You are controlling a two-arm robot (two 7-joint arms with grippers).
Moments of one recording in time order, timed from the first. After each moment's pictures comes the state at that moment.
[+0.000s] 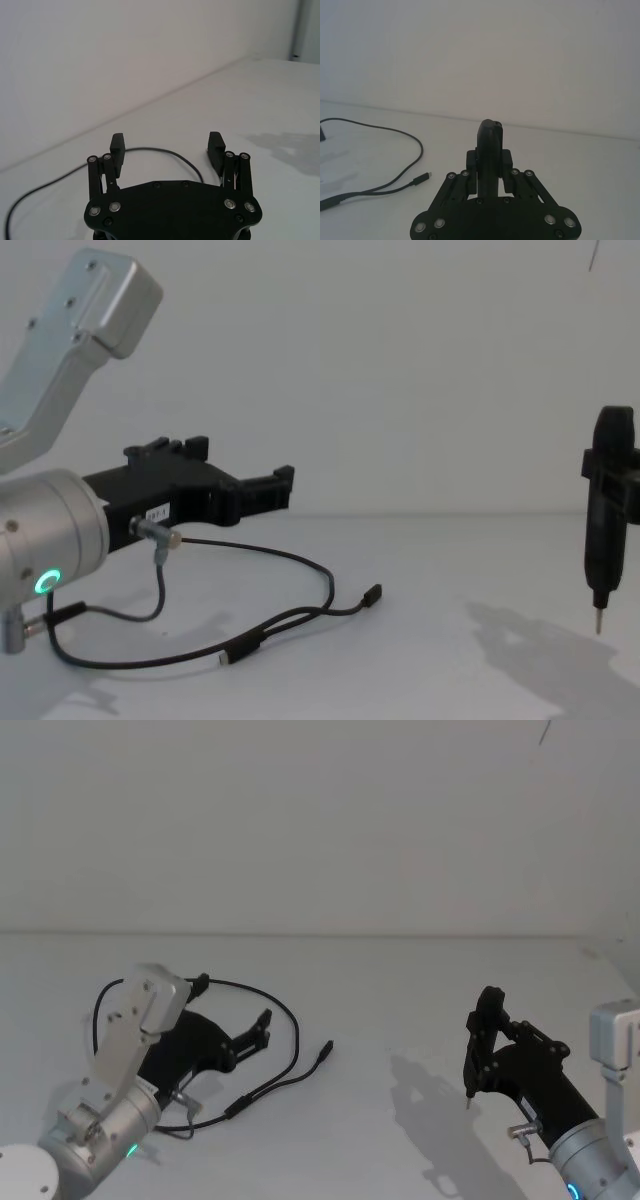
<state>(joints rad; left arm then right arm) -0.23 0.40 0.45 -1.65 -0.27 0.02 -0.12 -0.01 0.34 -0.23 -1.77 0.29 0.03 0.07</state>
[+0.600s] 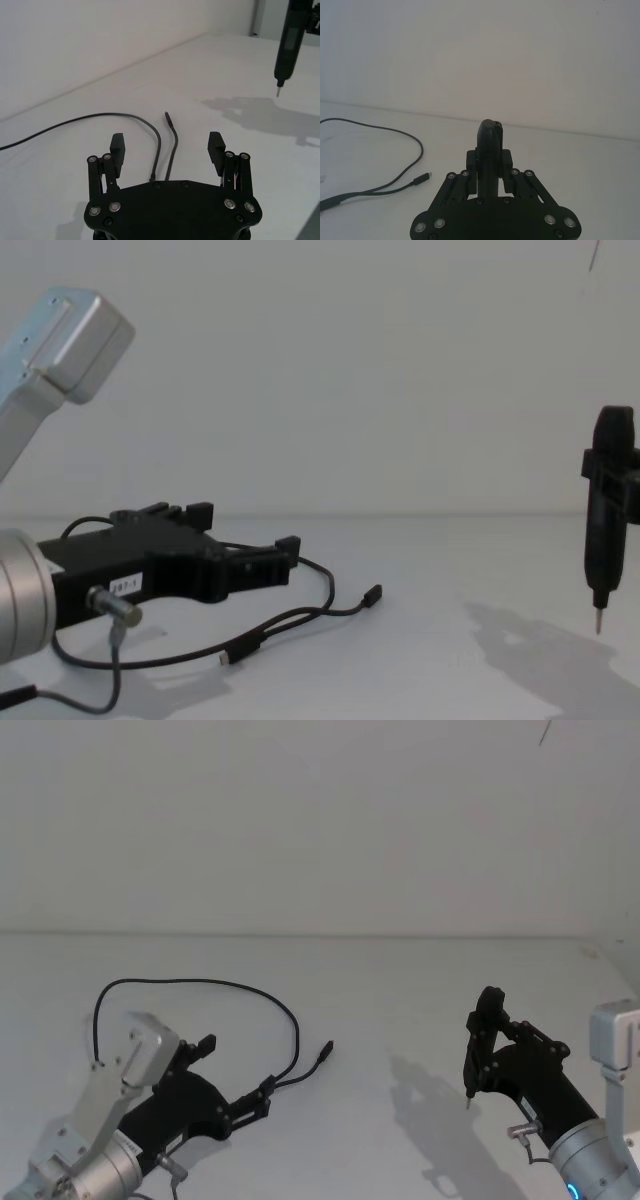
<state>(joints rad) -0.09 0.49 0.42 -1.78 -0.35 0.10 -0.20 -0.01 0.34 -0.23 -1.77 0.29 0.03 0.07</state>
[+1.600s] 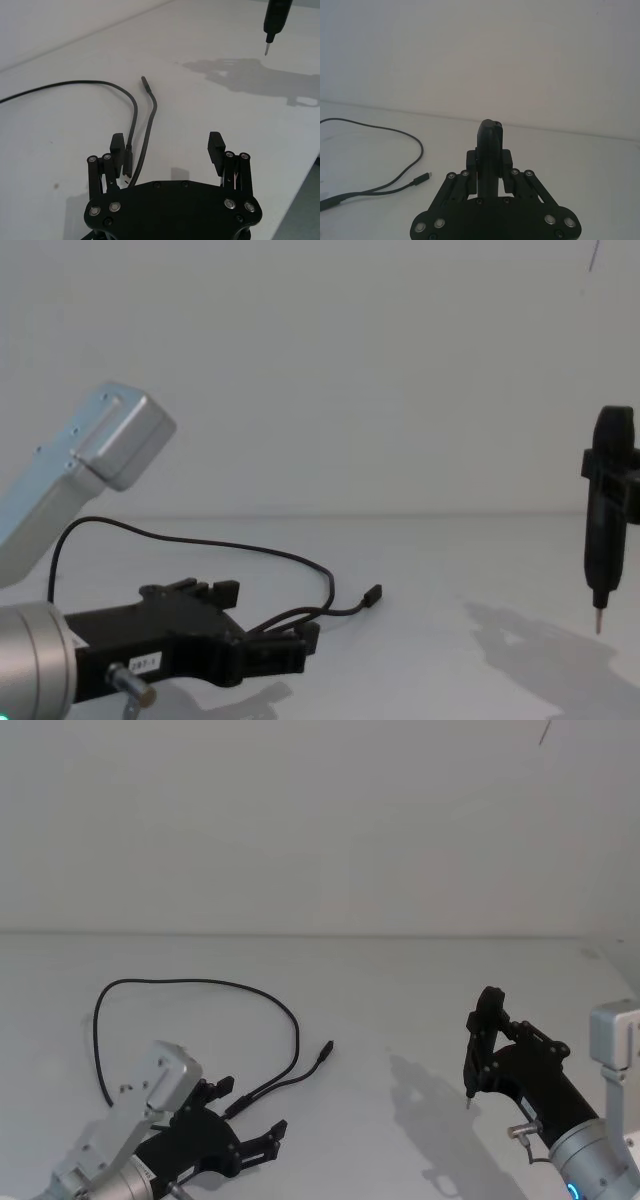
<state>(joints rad) -0.13 0.48 0.45 -1.68 -0.33 0.14 -0.32 -0.01 0.34 -0.23 -1.77 0.29 0.03 0.07</state>
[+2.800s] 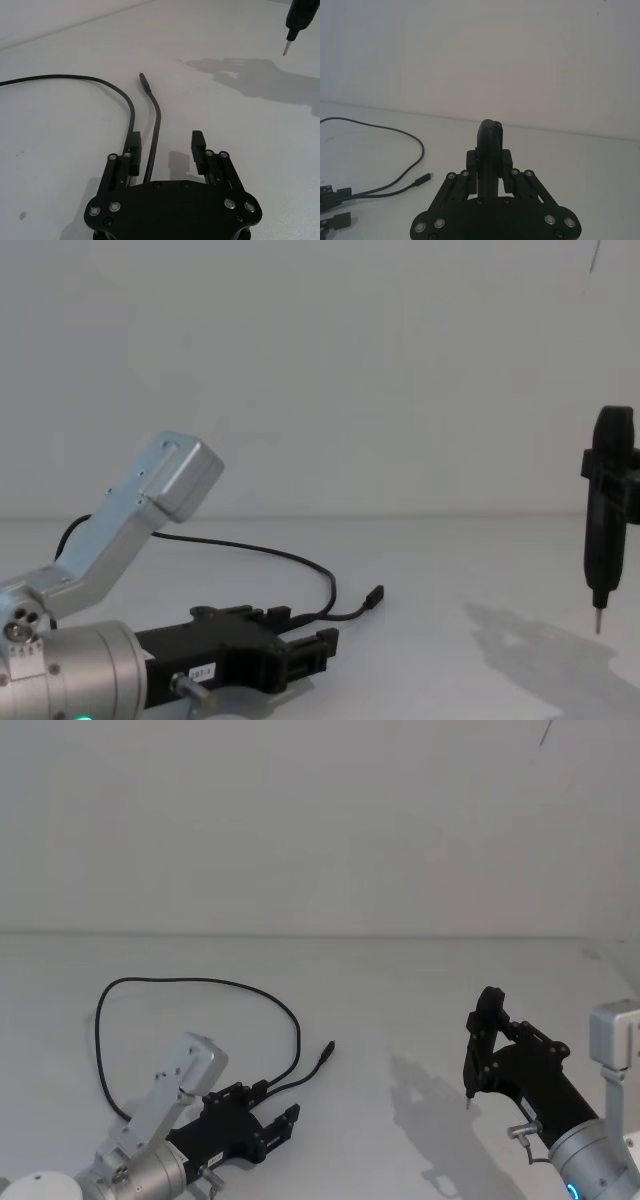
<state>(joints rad) -0.25 0.35 0.48 -1.43 -0.32 0.09 -0.40 -0.01 0.34 -0.23 -1.77 0.29 0.03 0.07</state>
